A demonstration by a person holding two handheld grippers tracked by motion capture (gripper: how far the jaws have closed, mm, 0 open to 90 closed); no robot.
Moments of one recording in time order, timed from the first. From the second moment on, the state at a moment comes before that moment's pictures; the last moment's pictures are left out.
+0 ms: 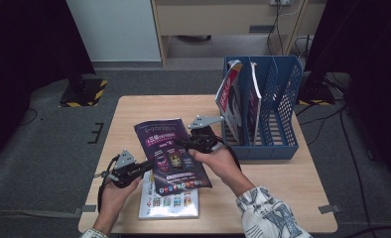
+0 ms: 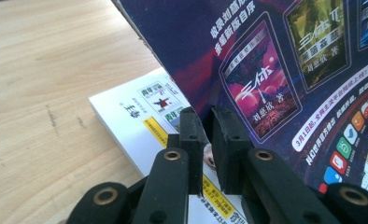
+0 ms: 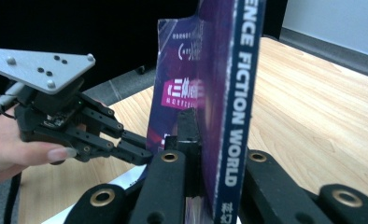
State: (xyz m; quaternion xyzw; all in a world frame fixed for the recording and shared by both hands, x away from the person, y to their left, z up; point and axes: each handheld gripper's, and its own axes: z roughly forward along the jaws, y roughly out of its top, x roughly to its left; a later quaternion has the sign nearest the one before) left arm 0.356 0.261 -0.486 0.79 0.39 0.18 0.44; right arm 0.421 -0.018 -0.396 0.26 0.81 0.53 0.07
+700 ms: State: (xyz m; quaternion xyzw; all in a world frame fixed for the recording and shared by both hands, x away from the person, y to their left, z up) left arm 0.354 0.261 -0.482 0.79 0.38 0.20 0.43; right arm 0.420 -0.017 -0.402 0.22 0.83 0.50 0.08
